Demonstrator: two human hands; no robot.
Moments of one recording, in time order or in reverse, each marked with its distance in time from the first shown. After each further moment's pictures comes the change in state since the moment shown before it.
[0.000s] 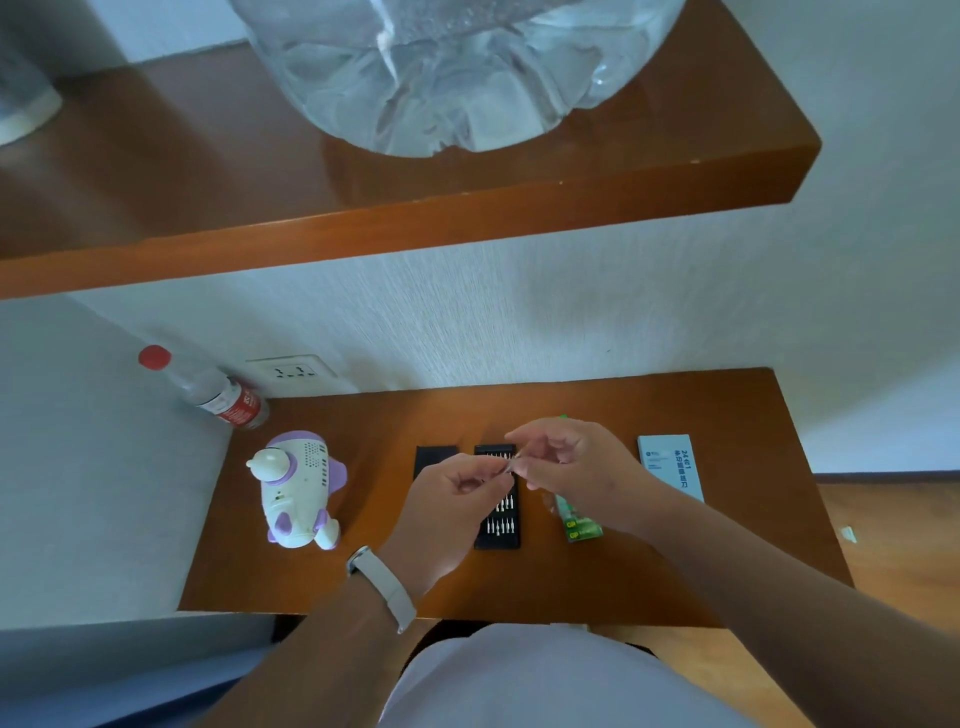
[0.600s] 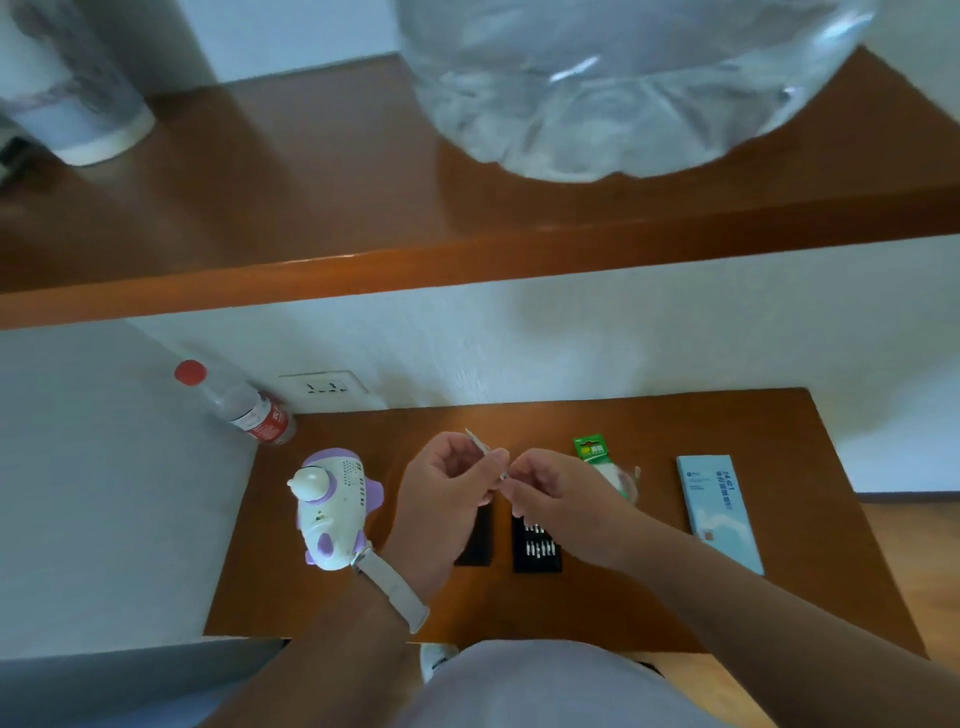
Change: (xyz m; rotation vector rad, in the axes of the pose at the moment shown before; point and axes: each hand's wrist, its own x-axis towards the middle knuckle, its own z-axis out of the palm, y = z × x) left_hand 0.014 -0.006 -0.053 -0.293 0.192 0.023; right_hand 0.025 -0.032 0.063 0.011 -0.015 -0.013
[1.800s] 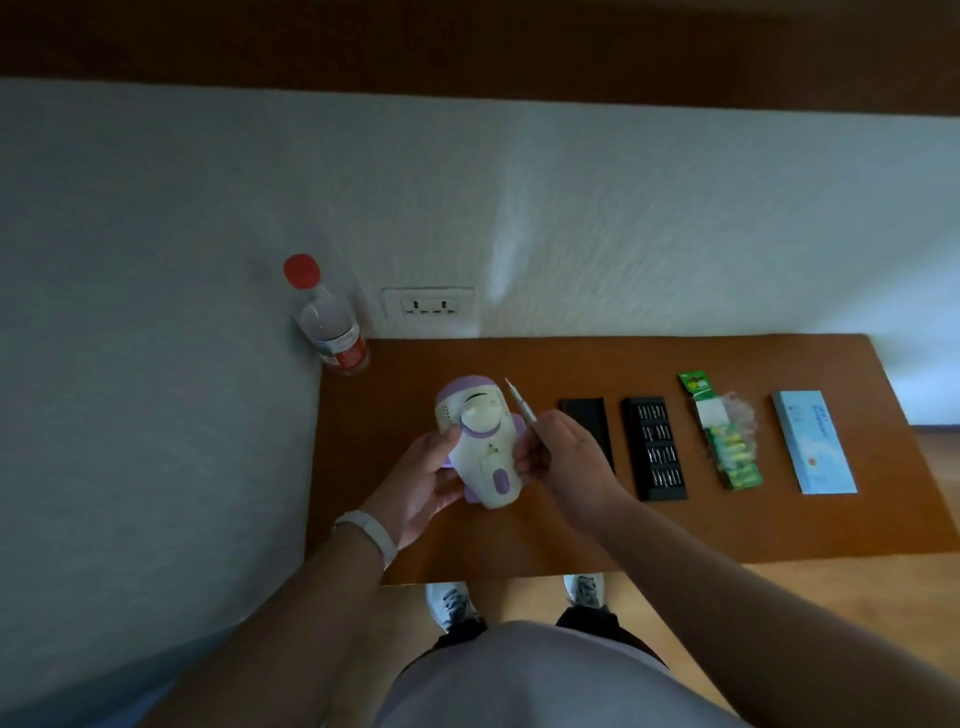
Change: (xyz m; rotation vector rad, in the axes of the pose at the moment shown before) left_hand 0.070 -0.150 -0.237 -0.315 -0.393 -0.541; right_hand 0.102 -0.028 0.221 0.565 0.351 0.422
